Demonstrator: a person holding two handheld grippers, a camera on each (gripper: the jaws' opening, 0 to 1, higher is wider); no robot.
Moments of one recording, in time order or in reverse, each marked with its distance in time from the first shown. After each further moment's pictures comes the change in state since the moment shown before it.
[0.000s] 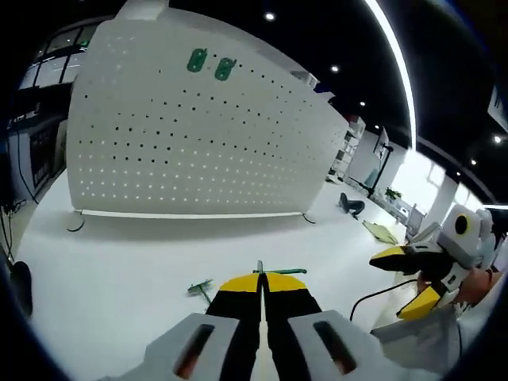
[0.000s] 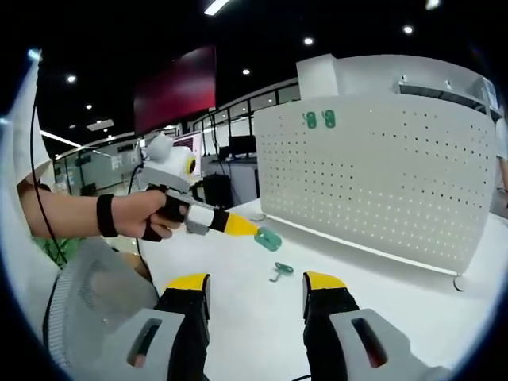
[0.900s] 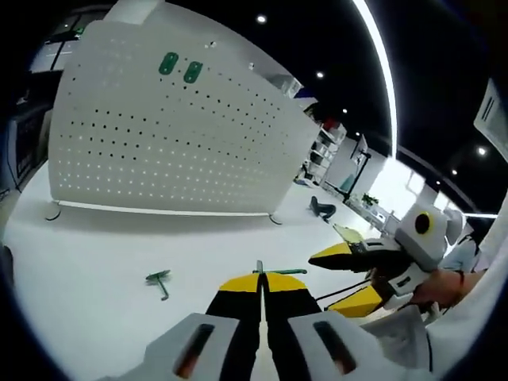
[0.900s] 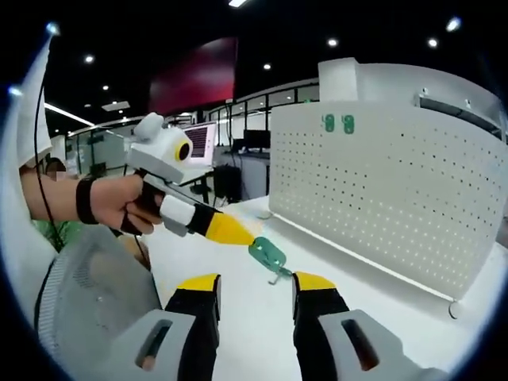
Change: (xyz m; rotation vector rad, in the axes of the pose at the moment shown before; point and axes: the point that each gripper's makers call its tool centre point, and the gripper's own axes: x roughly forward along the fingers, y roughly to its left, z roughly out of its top) left arm -0.014 -0.056 -0.005 -0.042 -0.004 -0.135; right arm 0.010 0.000 0.004 -0.111 0.035 0.057
